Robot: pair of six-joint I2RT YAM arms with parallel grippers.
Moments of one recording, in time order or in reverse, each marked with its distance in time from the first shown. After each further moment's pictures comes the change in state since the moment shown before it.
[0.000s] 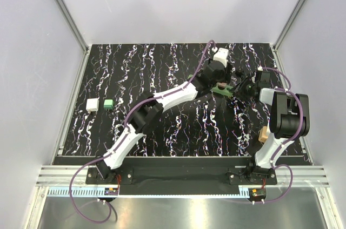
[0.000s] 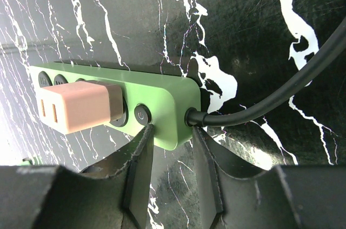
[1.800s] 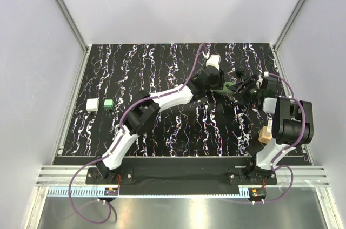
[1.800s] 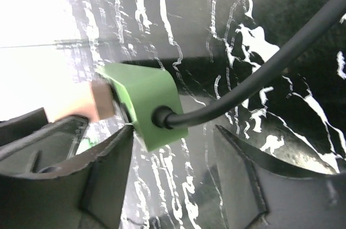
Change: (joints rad) left arm 0.013 -0.093 -0.204 -0.012 0.033 -0.164; right arm -0.063 -0.086 -0.169 0.247 -0.205 0.167
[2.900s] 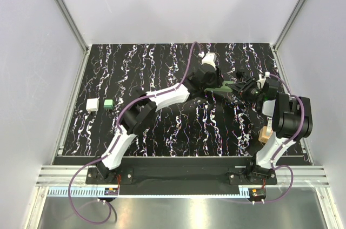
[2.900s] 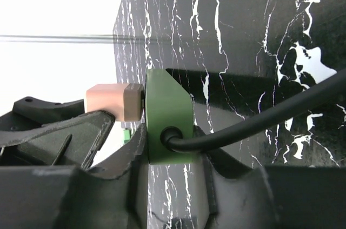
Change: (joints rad) left arm 0.022 -0.050 -0.063 0.023 0.061 -0.093; right arm -0.035 0.092 -0.076 0.399 -0.179 0.181
